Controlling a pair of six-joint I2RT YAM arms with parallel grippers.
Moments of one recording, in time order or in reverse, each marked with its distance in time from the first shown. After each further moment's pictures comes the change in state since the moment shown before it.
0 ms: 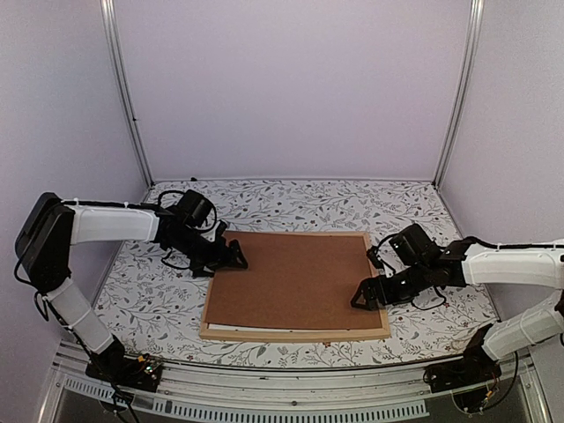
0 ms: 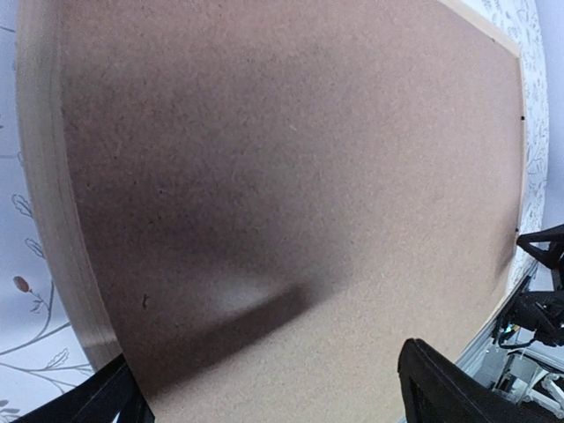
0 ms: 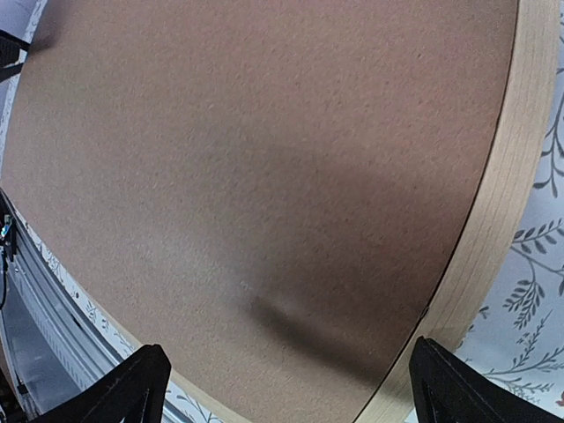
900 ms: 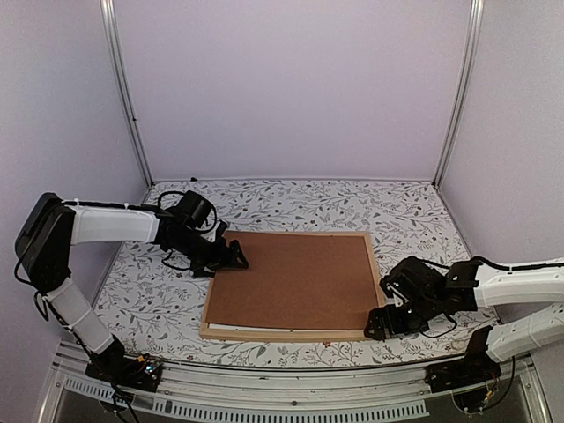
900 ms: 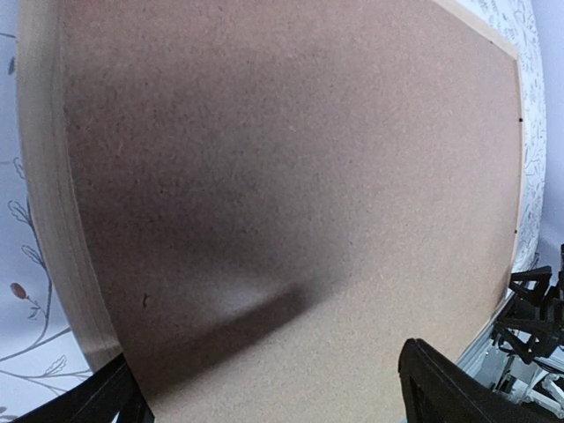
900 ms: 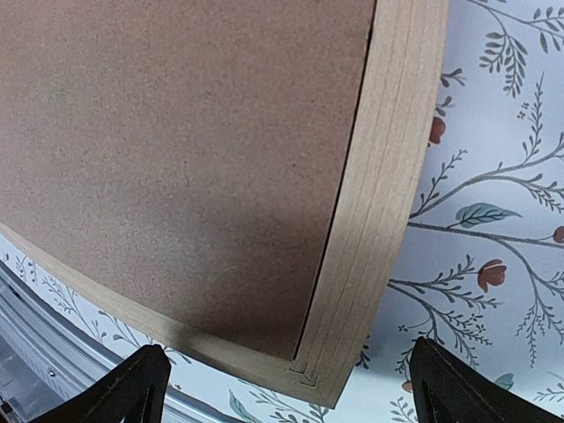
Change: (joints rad) left arm 0.000 0.000 -0.013 0.027 0.001 -0.003; right arm 0.247 -0.149 -0.106 -0.202 0.222 0.304
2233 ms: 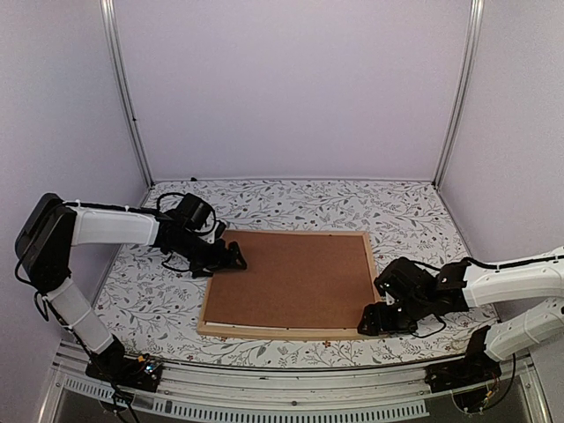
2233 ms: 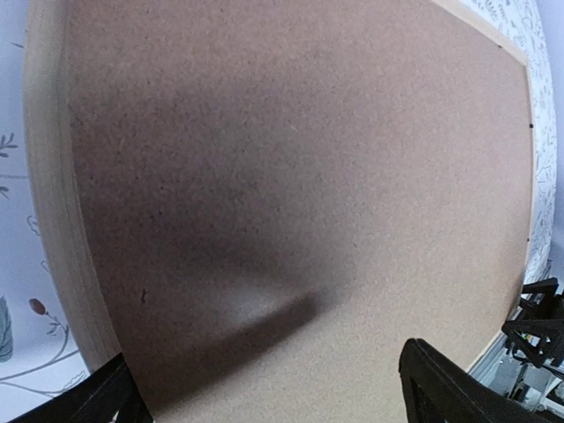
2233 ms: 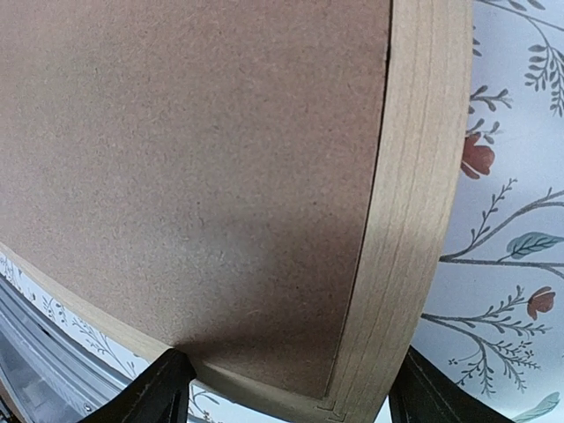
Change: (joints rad) left arm 0.000 0.000 -0.031 0.045 -0.035 0.013; right arm 0.021 0.101 0.008 0.126 0.004 0.118
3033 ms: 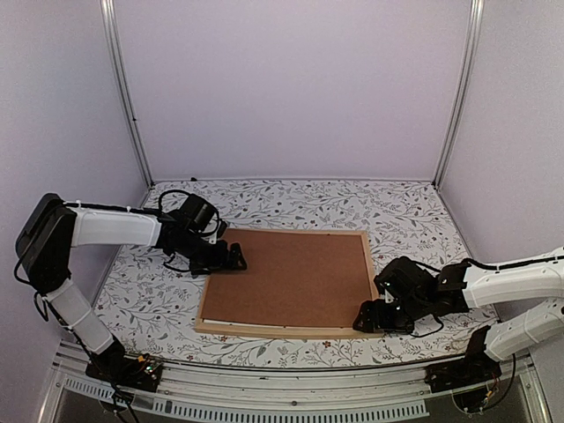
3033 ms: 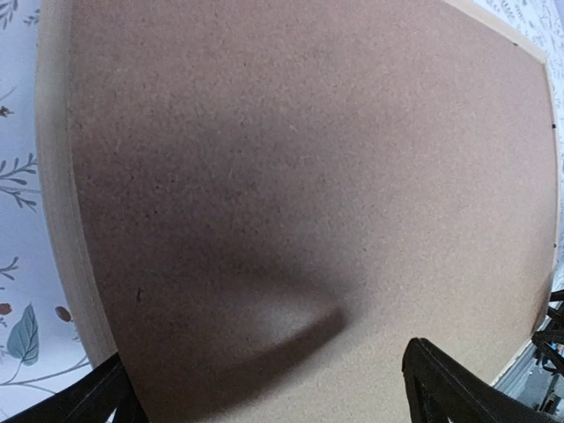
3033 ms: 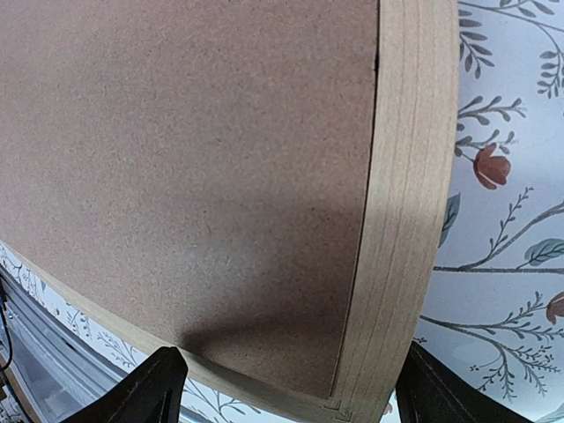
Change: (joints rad) left arm -0.029 0.000 0.007 -0.008 -0.108 0.031; right arm 0.000 -0.003 -0.012 0.061 -0.013 0.059
